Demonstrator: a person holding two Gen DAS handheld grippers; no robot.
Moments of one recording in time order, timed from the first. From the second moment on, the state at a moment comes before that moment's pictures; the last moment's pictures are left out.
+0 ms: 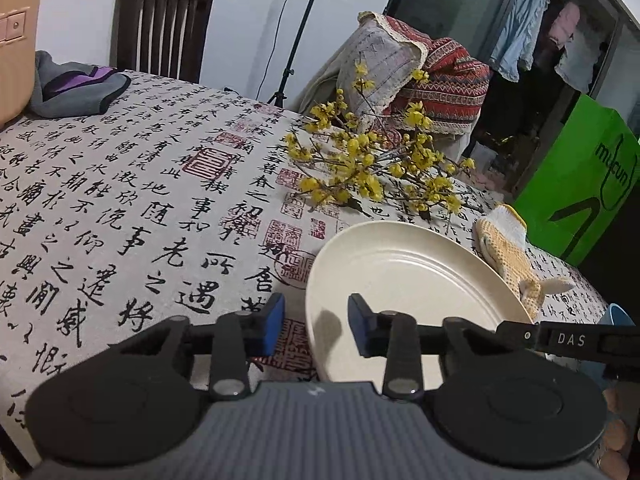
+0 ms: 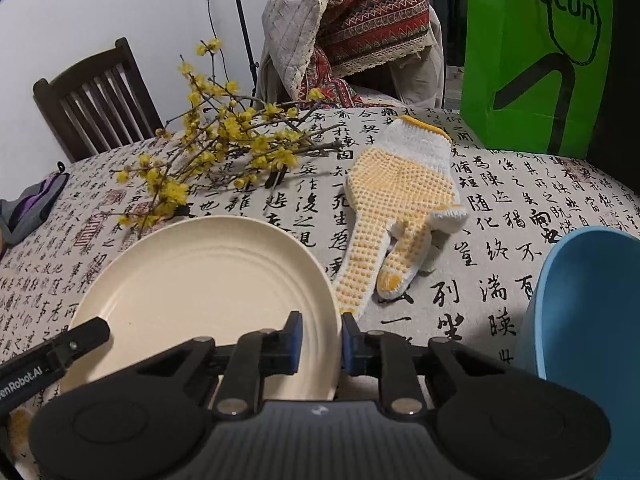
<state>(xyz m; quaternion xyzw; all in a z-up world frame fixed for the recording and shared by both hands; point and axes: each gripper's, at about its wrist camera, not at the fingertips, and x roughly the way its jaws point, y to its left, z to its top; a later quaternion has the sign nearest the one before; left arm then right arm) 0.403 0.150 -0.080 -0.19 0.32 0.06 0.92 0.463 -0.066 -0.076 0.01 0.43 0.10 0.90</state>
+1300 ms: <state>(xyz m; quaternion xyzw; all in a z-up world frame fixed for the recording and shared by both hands) 0.397 0.152 -0.072 -0.17 0.31 0.07 0.93 0.432 -0.058 -0.064 -0.07 0.38 0.15 0.91</state>
